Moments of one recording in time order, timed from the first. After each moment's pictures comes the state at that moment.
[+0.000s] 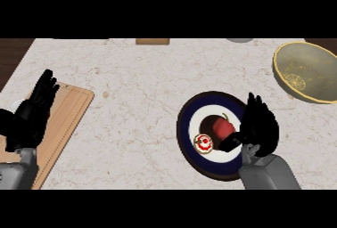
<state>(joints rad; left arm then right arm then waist) -0.14 0.42 -0.04 -1.53 0.15 0.21 0.10 -0.25 -0.06 0.27 -1.63 1.03 0.18 1.13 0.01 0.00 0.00</state>
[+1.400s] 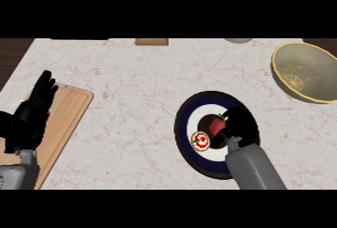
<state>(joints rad) -0.13 0.35 0.04 -1.55 0.07 0.15 0.12 -0.34 -0.01 0.21 -1.24 0.97 0.00 1.03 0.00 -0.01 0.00</state>
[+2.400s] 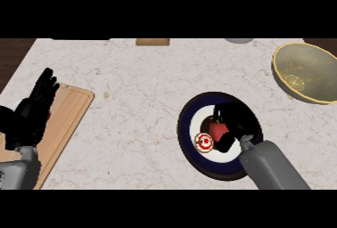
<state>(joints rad) -0.16 0.32 0.08 -1.54 0.05 0.10 0.14 -0.37 -0.21 0.38 -1.24 0.94 0.14 0.38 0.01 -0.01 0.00</state>
